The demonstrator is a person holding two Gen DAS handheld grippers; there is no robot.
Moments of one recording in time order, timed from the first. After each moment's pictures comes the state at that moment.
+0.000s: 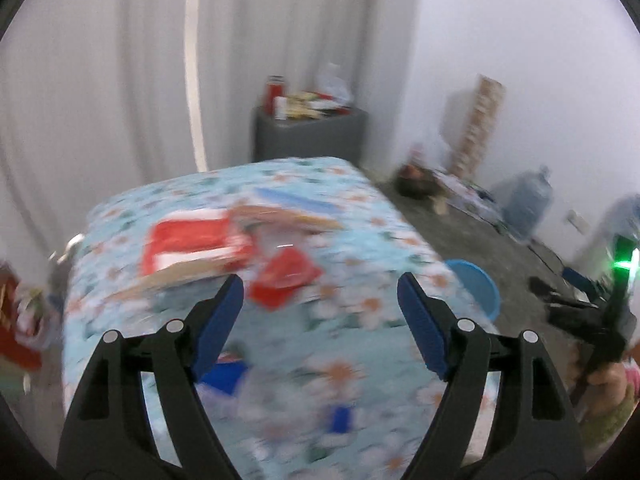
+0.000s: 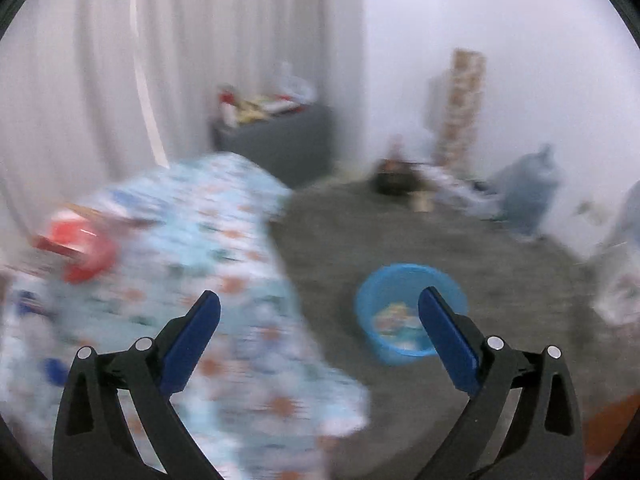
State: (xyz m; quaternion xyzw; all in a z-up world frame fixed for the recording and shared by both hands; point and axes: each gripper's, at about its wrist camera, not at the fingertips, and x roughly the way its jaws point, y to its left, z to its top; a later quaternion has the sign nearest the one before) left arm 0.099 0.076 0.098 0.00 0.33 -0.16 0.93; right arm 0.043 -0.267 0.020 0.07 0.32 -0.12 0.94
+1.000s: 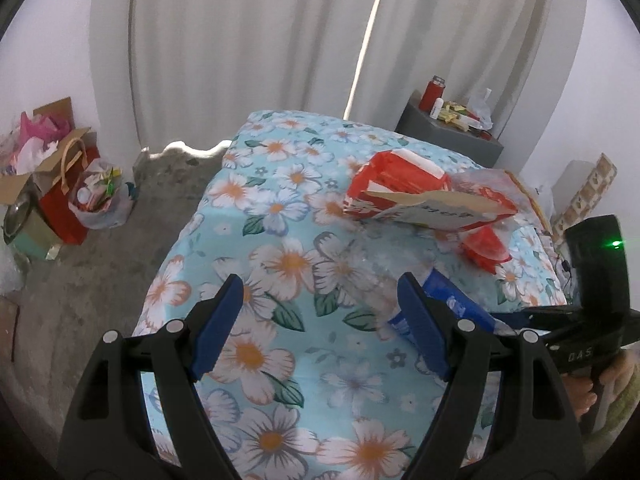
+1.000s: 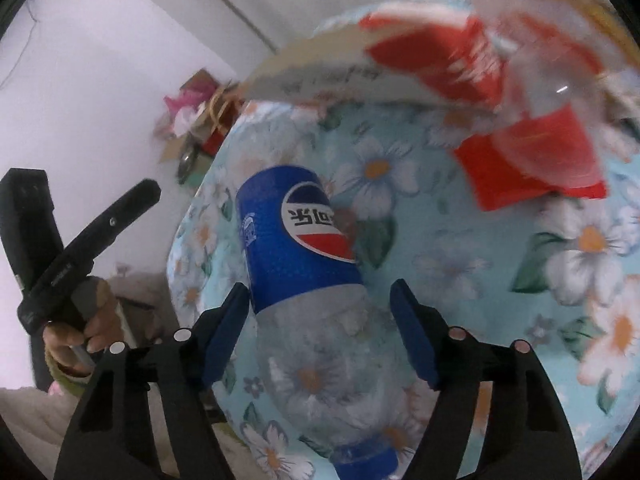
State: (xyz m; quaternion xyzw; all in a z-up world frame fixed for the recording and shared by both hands) left arm 0.090 0.261 0.016 -0.12 0.37 0.03 0.92; right arm 0.187 0.023 -0.062 0.05 0.58 0.39 0.71
